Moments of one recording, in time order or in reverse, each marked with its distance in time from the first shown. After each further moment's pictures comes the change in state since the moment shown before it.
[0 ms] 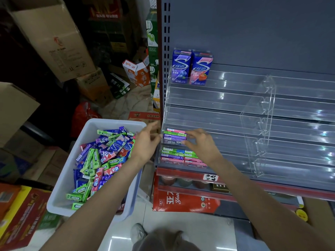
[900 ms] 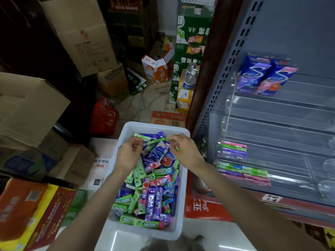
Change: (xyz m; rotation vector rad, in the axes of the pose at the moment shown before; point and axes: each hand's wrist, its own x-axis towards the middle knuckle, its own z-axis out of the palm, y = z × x) left_hand 0.021 -0.150 -0.161 0.090 0.125 -0.250; right_hand 0.085 -0.150 0.137 0.045 -0.122 -0.101
